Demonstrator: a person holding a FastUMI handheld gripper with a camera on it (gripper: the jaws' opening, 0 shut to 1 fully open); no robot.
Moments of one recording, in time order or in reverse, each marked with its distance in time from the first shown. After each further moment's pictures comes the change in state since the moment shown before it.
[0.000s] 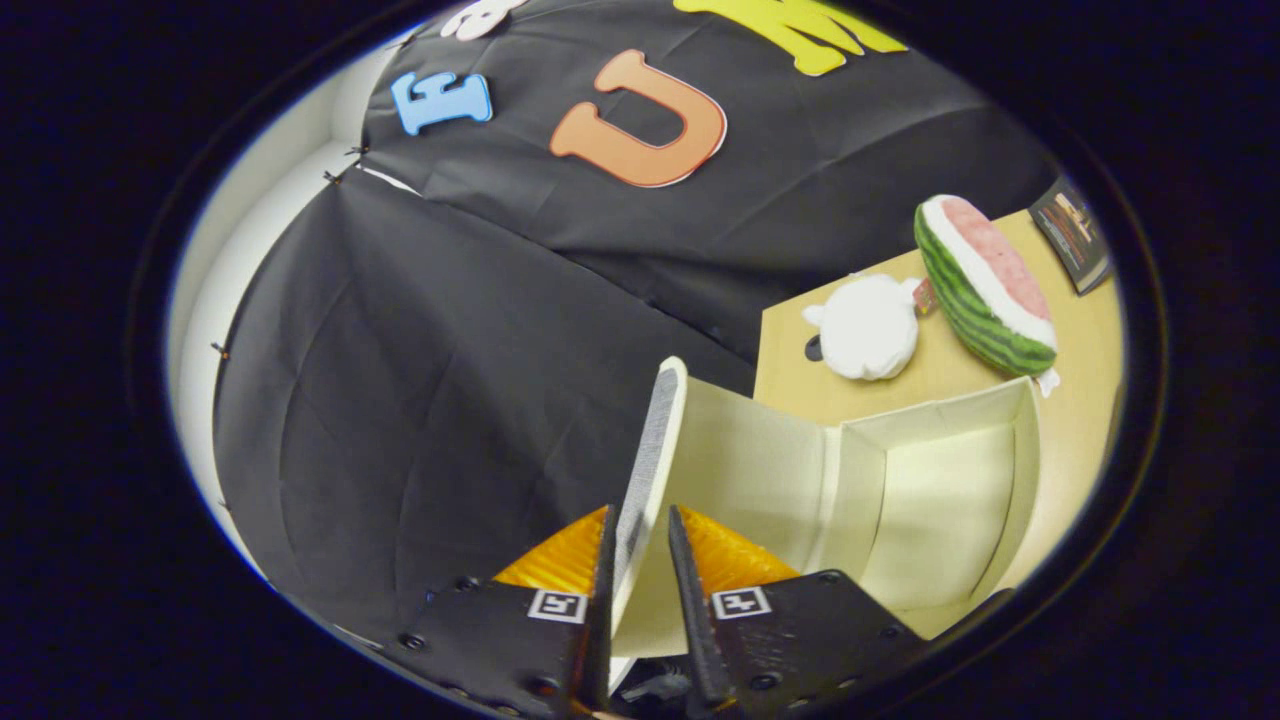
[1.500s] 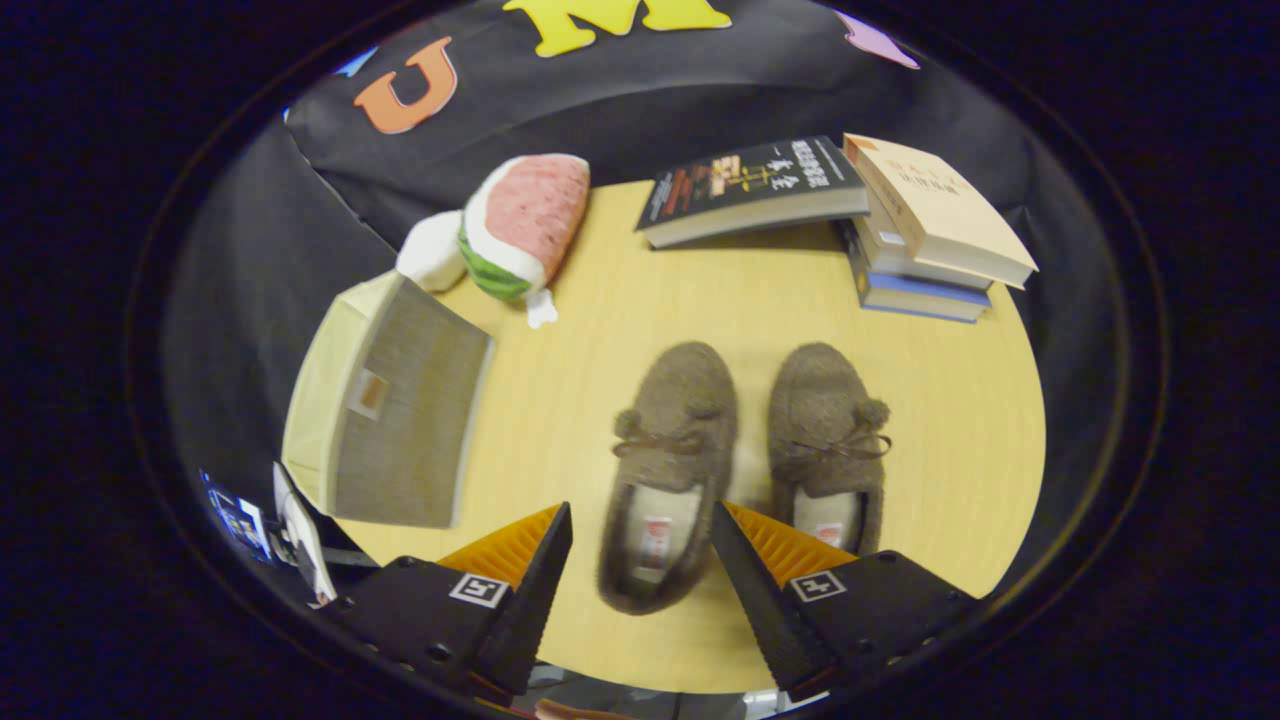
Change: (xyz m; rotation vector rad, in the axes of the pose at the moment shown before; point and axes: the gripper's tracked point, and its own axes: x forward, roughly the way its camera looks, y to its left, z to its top) arm -0.296 -0.450 -0.055 -0.134 0.189 -0.806
